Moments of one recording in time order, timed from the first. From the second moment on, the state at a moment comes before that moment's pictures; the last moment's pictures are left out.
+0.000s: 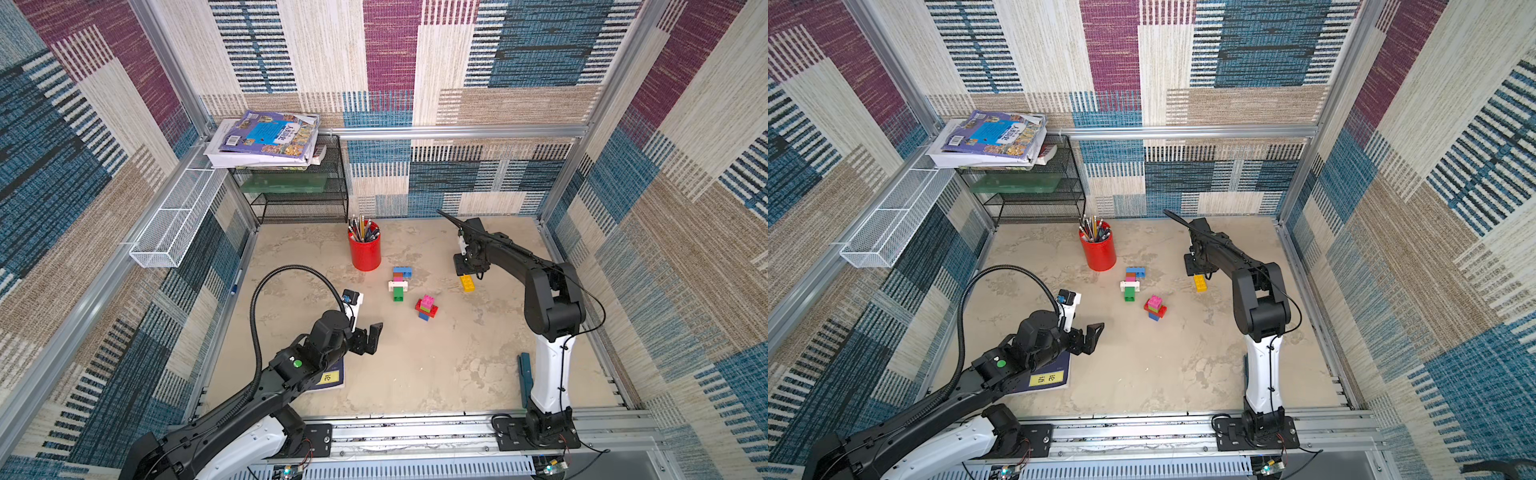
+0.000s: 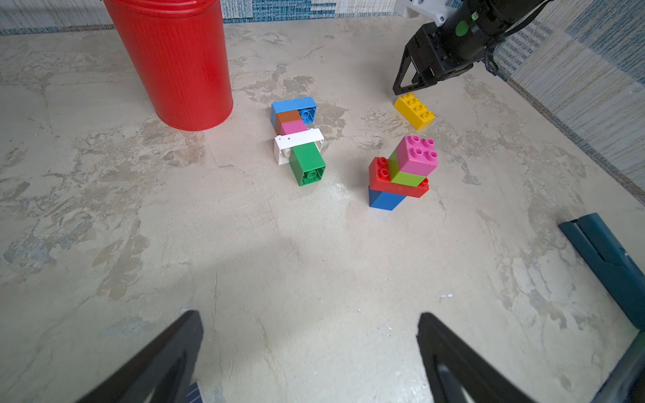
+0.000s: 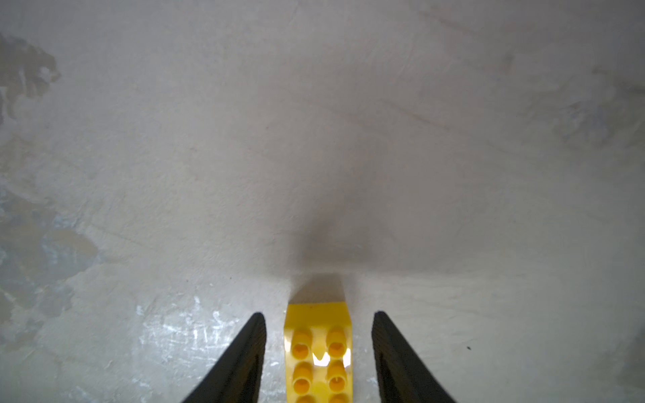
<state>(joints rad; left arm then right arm) -0.73 0.87 0.53 -0.21 -0.15 -0.29 0.23 2.11 1.62 -0.71 0.08 0.07</state>
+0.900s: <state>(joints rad) -0.73 0.88 0.52 -0.20 -0.15 -0.29 0.23 2.09 1.55 -0.72 0.08 0.07</state>
